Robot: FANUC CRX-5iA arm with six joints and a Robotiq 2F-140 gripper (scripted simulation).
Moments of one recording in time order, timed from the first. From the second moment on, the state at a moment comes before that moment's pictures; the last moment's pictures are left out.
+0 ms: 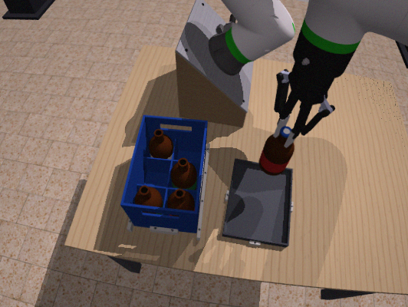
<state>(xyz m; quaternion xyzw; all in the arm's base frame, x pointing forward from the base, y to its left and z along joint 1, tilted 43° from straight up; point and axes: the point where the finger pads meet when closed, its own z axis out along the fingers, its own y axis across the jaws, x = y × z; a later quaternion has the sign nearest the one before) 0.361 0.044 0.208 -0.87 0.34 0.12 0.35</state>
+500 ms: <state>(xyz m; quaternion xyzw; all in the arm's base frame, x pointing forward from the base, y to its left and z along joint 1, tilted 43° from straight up) 0.363 0.061 0.189 -0.87 0.34 0.12 0.35</state>
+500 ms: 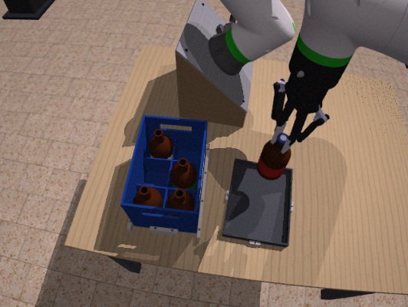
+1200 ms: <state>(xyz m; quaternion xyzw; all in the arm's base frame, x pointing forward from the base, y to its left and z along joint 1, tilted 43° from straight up) 0.363 0.087 0.161 -0.87 0.34 0.12 0.35</state>
